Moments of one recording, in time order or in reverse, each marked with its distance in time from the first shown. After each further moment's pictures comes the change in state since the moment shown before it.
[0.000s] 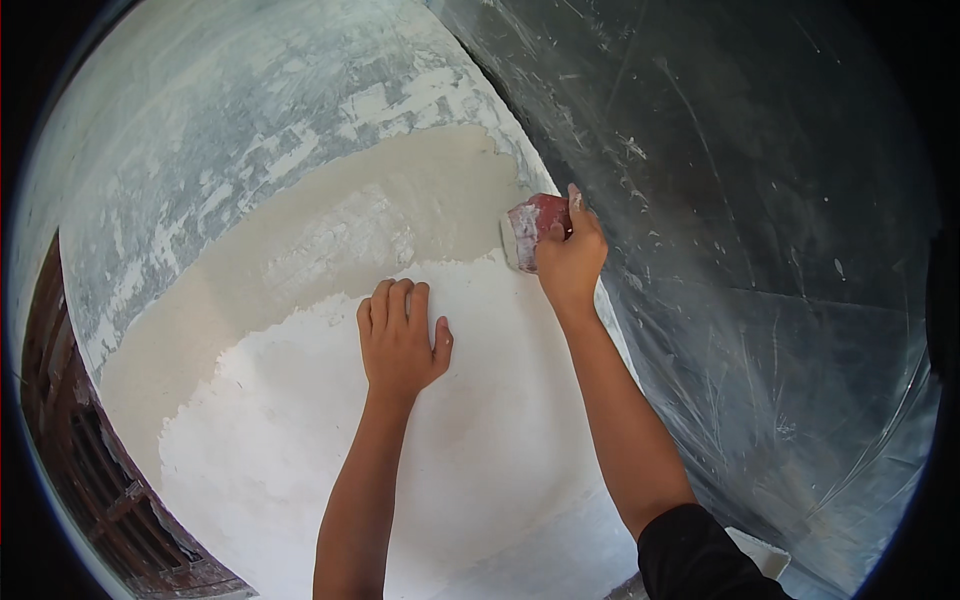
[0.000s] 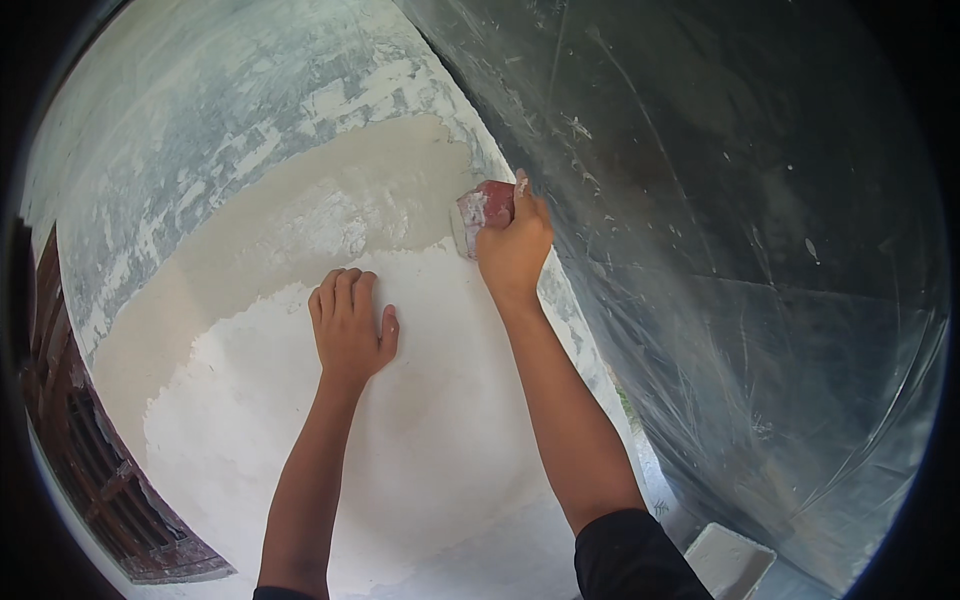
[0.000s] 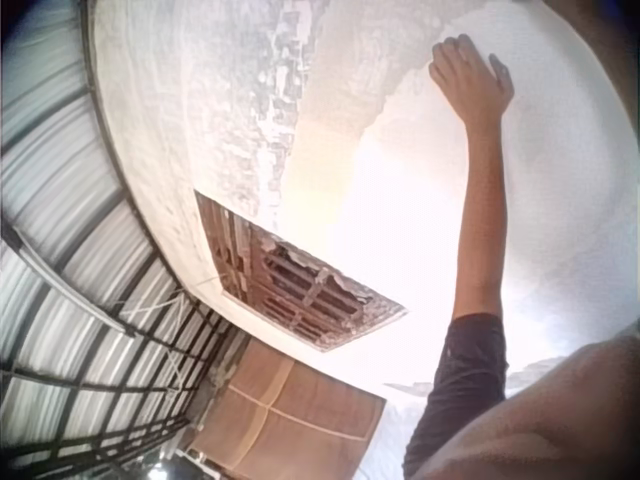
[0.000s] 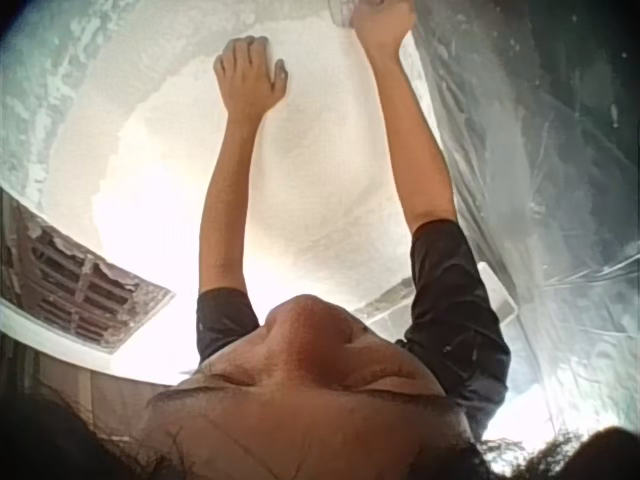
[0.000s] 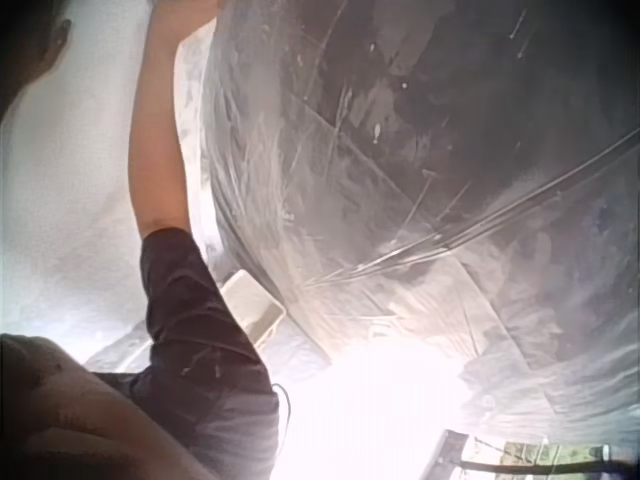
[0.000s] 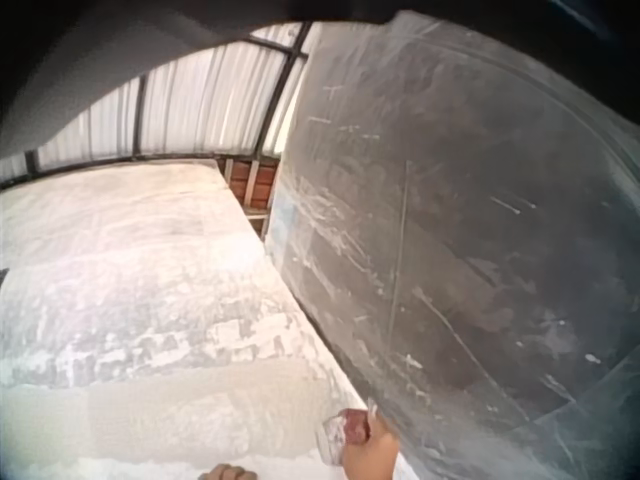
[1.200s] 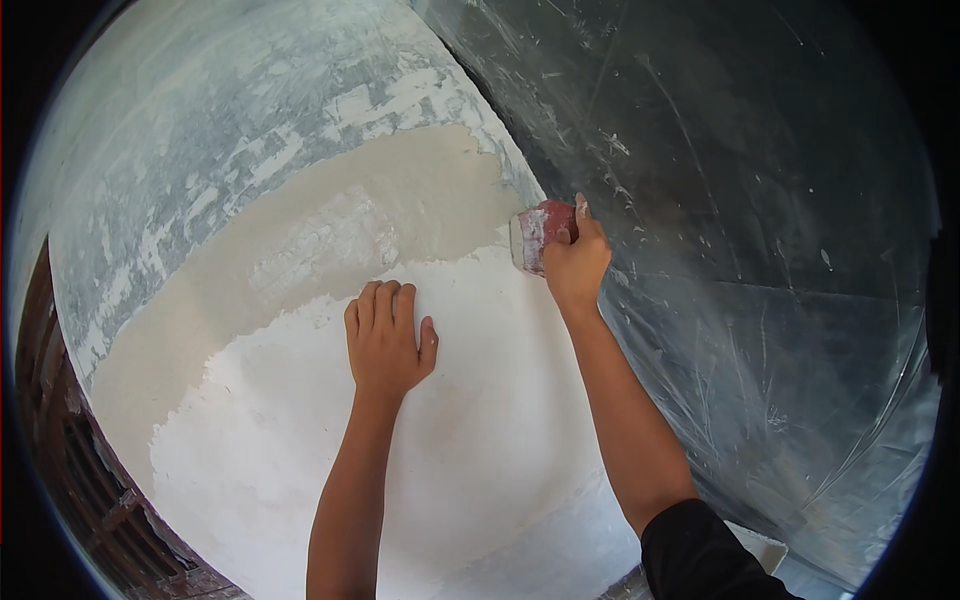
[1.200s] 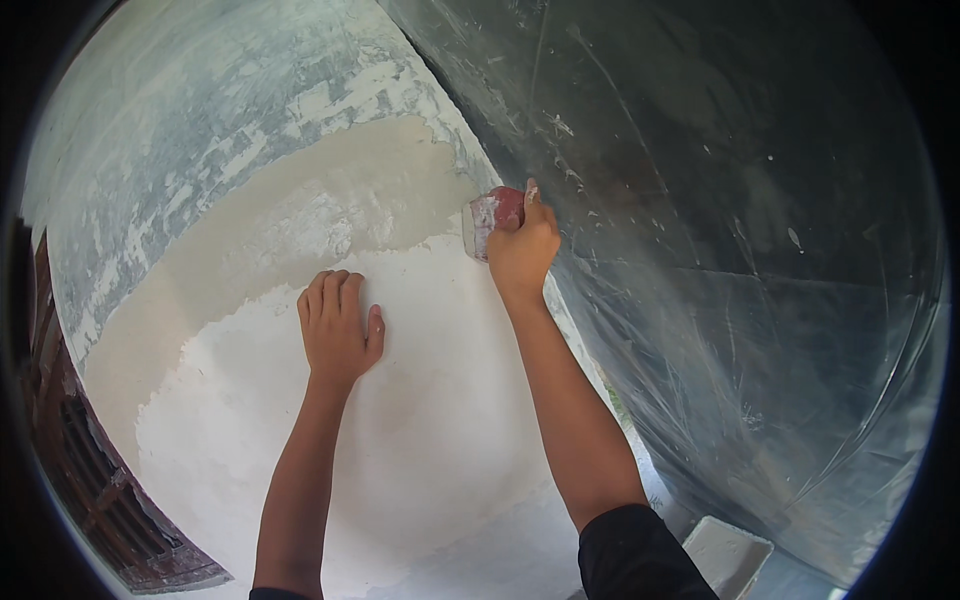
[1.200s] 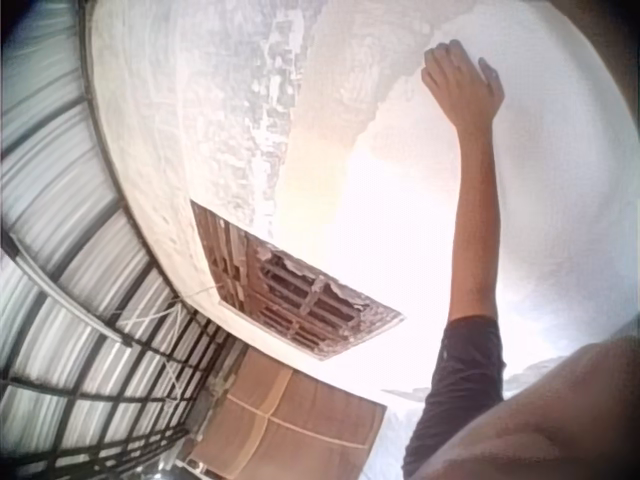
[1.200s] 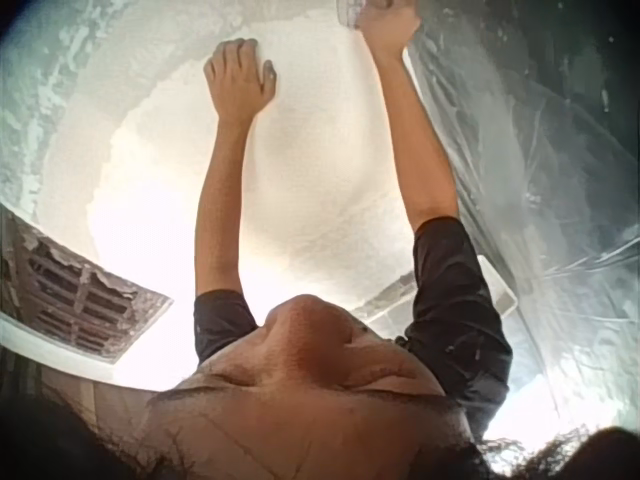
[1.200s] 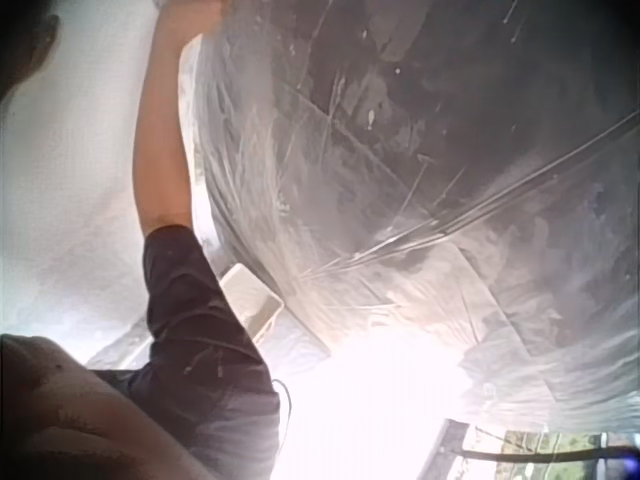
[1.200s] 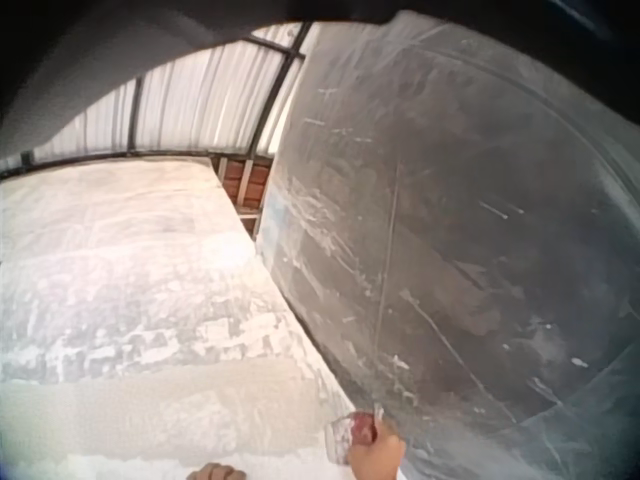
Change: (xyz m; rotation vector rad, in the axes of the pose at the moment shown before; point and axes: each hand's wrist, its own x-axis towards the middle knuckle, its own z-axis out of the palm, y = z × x) left_hand 0.001 0.000 0.000 -0.024 0.006 0.021; right_hand 0.003 0.026 -0.015 -0.066 0.064 0.011
